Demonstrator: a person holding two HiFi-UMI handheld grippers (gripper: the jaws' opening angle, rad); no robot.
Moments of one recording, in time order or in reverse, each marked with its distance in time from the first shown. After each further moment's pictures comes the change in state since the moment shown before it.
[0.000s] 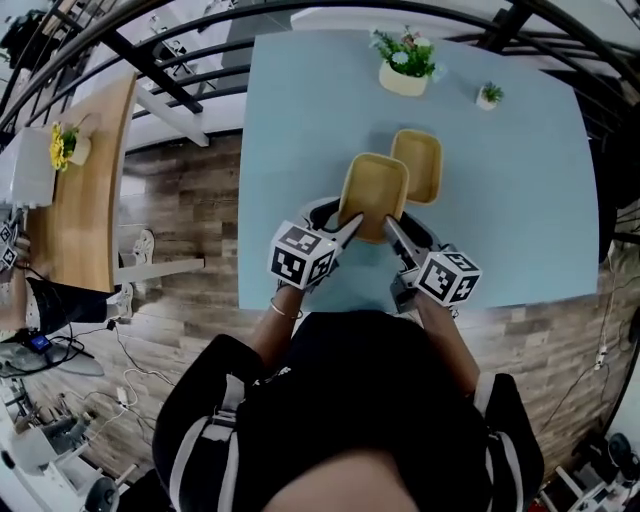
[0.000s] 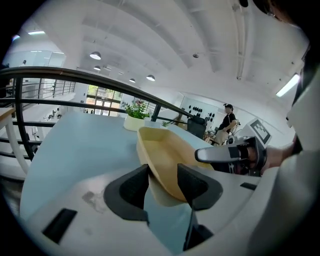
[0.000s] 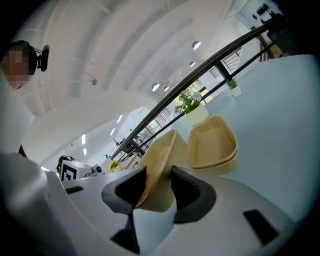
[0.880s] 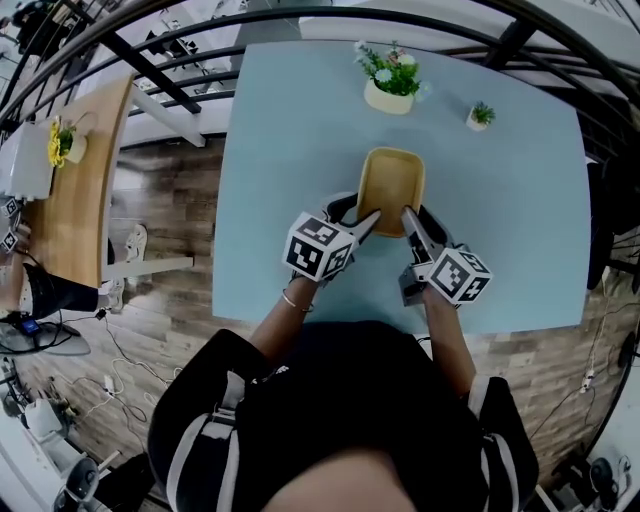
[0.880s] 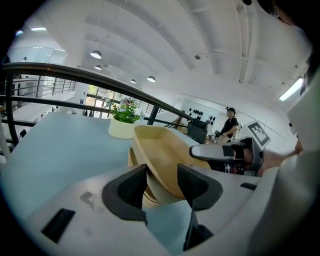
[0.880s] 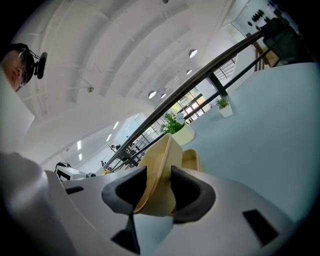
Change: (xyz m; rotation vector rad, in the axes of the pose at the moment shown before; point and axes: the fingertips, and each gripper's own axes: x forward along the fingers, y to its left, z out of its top) left arm 0.092 -0.033 0.055 -0.022 -0.027 -0.011; right arm -0.020 -0.078 0.092 0.005 -0.083 -0.031
